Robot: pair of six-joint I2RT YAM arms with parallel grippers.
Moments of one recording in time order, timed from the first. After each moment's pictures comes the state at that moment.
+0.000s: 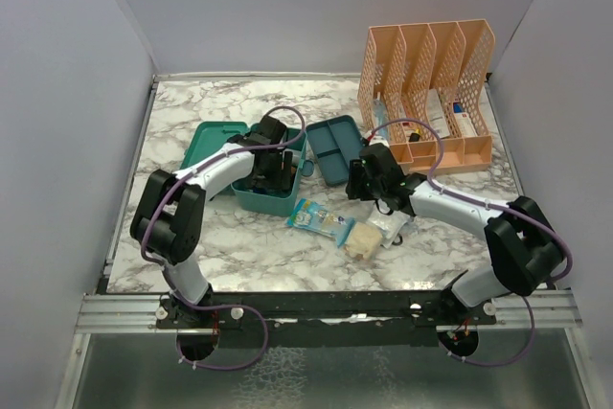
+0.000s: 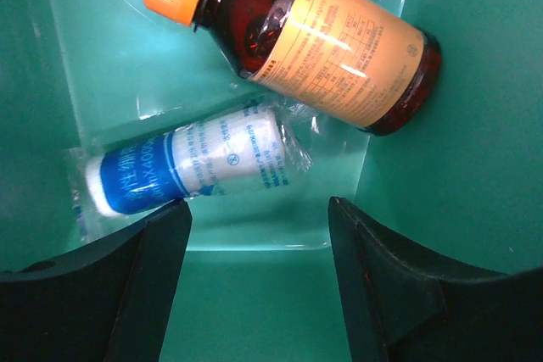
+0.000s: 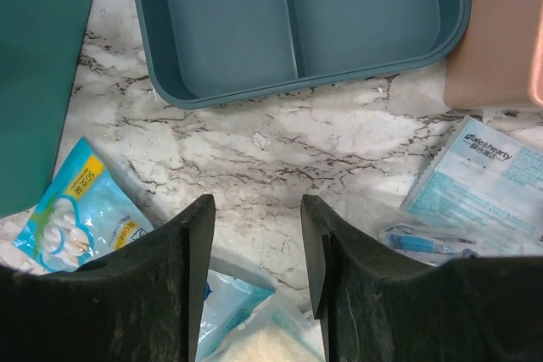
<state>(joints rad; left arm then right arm) -0.47 1.71 1.18 -0.64 -0.02 -0.40 0.65 1.49 0.83 -0.13 0.17 0.49</state>
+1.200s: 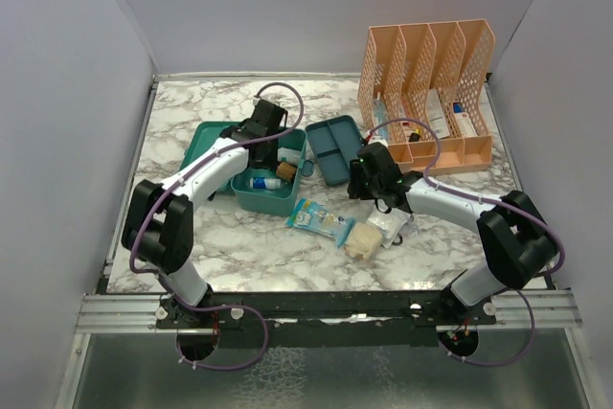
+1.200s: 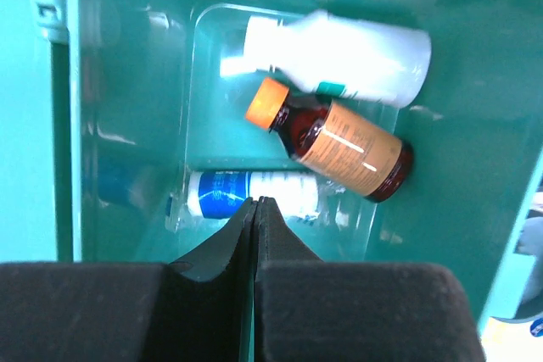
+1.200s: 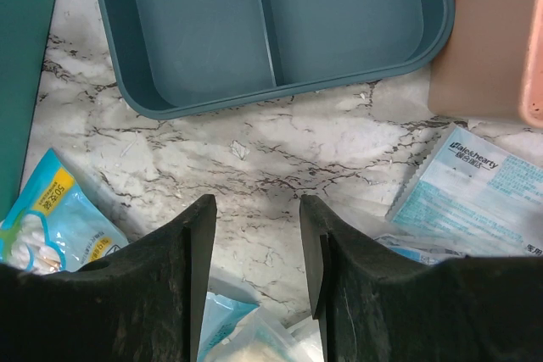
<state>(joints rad) -0.47 1.66 1.25 -0.60 -0.23 -0.36 0.63 1.54 0.85 -0.13 0.20 0.47</state>
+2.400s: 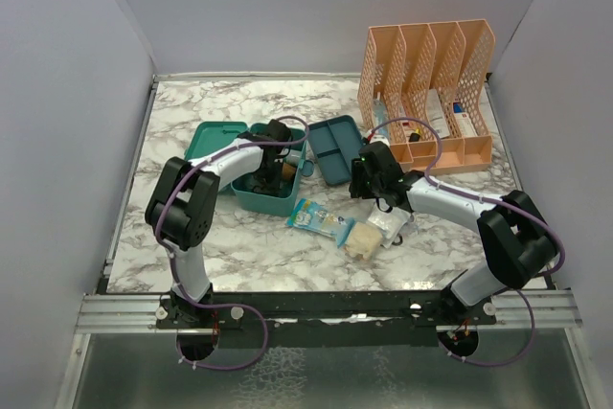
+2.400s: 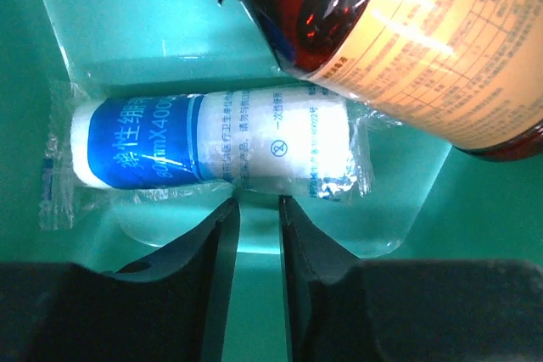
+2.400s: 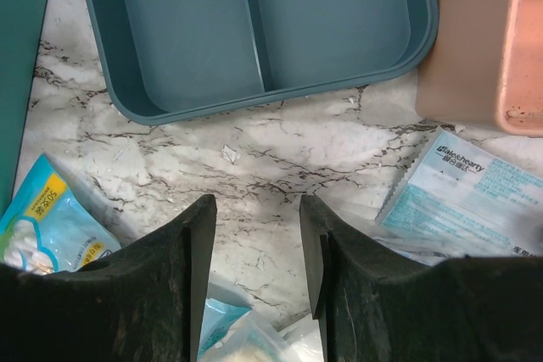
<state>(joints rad) -0.47 1.85 1.25 -0.78 -0.06 -0.35 0.62 1.54 0.85 -0.13 0.20 0.46</state>
